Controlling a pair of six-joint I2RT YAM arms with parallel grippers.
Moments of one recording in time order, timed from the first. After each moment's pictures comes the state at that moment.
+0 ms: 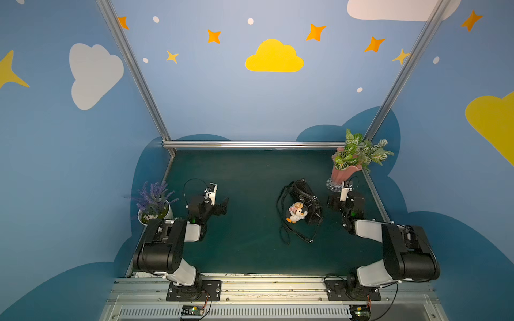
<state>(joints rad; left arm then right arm) -0.02 1.56 0.36 0.81 0.24 0.09 0.03 1.49 0.46 0.52 0.10 0.00</state>
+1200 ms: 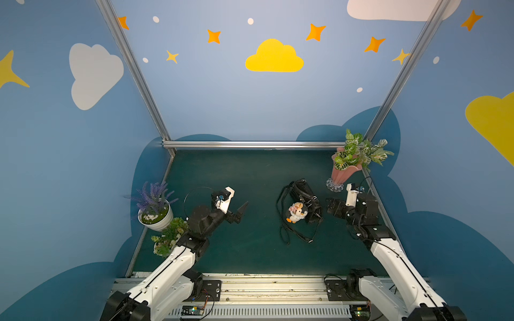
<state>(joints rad) -0.40 0.90 0.36 0.41 0.27 0.10 0.16 0.90 0.56 -0.32 -0.17 0.33</state>
